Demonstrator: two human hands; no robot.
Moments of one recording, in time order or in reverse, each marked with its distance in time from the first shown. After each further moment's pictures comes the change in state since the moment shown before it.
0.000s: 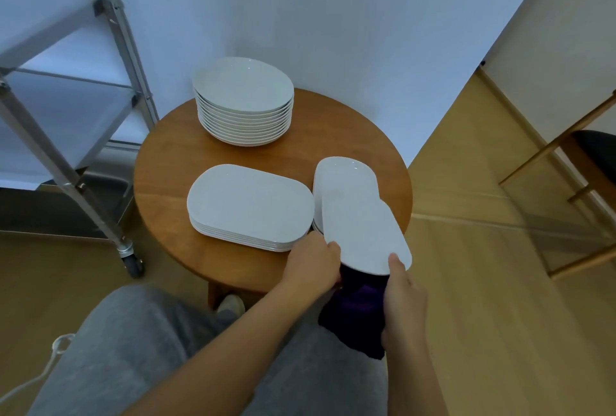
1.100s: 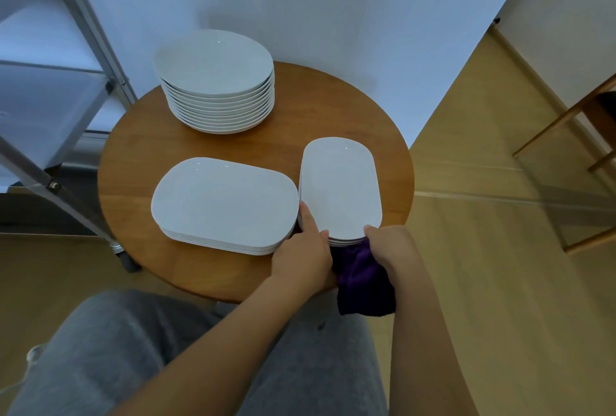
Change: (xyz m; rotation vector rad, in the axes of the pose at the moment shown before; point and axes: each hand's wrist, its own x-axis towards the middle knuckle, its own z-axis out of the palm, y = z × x) left_hand 0.050 -0.021 0.032 0.931 0.022 0.232; right_hand 0.100 -0.032 0.022 -0.675 -0.188 -0.010
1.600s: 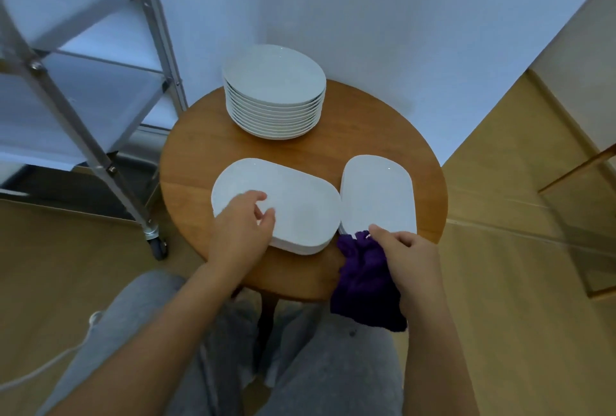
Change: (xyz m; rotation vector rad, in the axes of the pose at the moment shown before) left_hand -0.038 -0.124 -0.041 -0.539 0.472 -0.344; right_hand -0.082 -0.026 0.020 0.394 0.007 -0.192
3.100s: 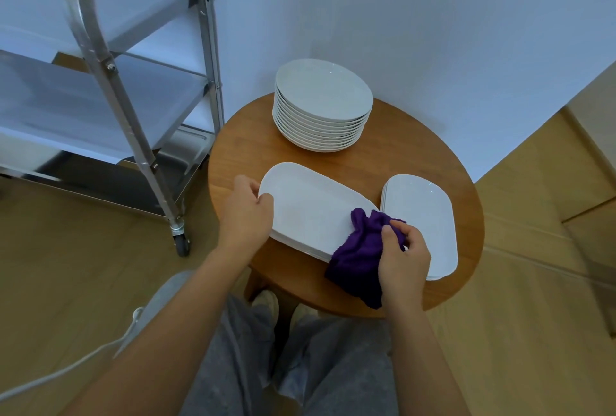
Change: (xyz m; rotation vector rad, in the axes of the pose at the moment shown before) left_hand 0.034 -0.033 -0.043 -0.298 0.057 -0.287; right_hand 0.010 0.004 0.082 0.016 0.183 -0.223
